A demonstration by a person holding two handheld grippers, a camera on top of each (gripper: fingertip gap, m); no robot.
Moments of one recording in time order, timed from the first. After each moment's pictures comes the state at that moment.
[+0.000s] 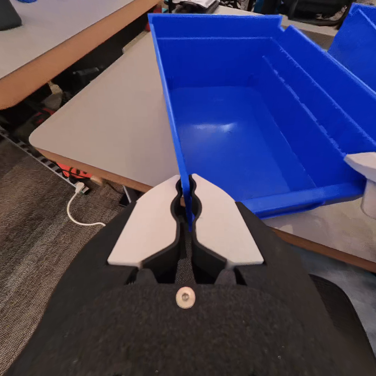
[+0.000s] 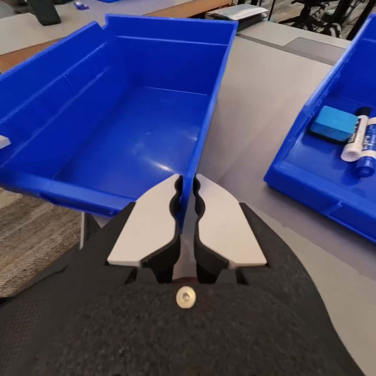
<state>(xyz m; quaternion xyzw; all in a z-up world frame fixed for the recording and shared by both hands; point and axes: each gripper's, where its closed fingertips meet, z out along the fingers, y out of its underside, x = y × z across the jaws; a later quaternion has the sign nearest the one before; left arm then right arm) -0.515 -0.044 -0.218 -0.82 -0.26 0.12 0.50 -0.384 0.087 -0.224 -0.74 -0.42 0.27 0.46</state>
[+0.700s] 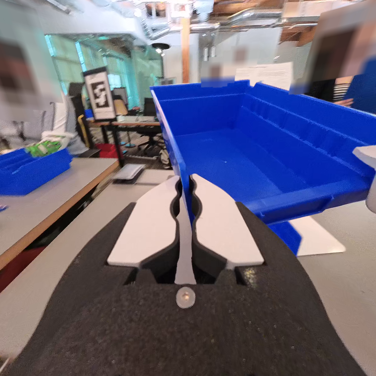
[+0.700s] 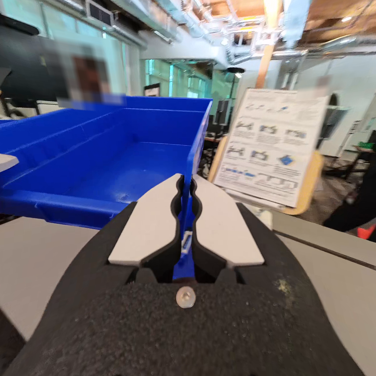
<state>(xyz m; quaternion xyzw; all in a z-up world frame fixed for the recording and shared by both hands) -0.371 0.067 0.036 -0.68 -0.11 0.12 0.71 -0.213 0.160 0.048 -0.61 -0.28 0.24 0.70</state>
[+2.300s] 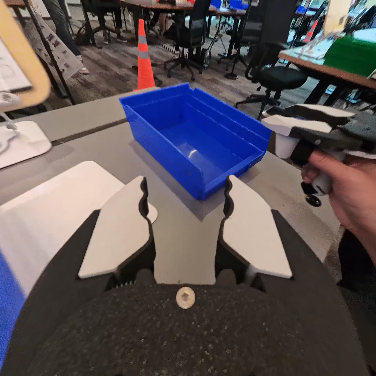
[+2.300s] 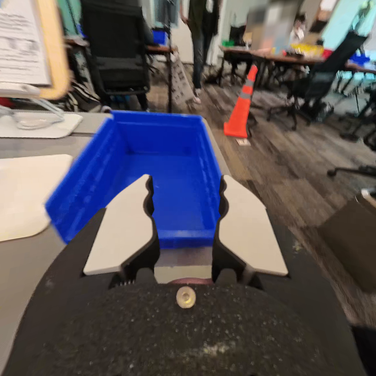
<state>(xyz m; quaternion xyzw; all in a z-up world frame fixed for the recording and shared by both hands) 0.012 0.297 -0.115 -0.79 0.17 -0.18 0.56 0.227 0.379 -0.134 -0.77 -0.08 0.02 0.63</state>
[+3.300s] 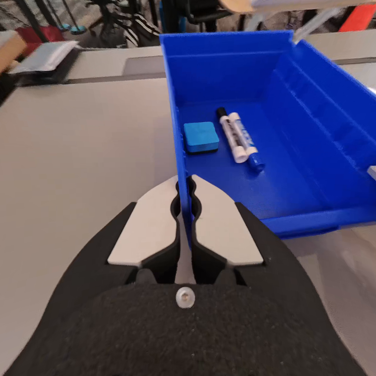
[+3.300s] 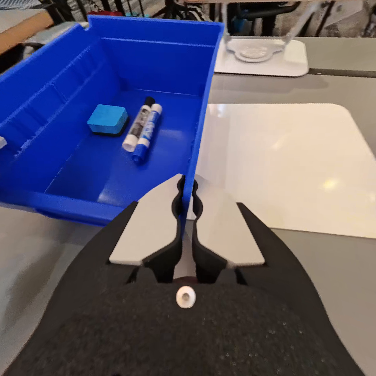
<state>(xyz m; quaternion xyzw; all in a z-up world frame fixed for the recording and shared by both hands) -0.403 0.219 -0.192 -0.85 -0.08 0.08 0.51 -0.222 0.278 -0.214 -0.83 -0.21 0.17 0.49</state>
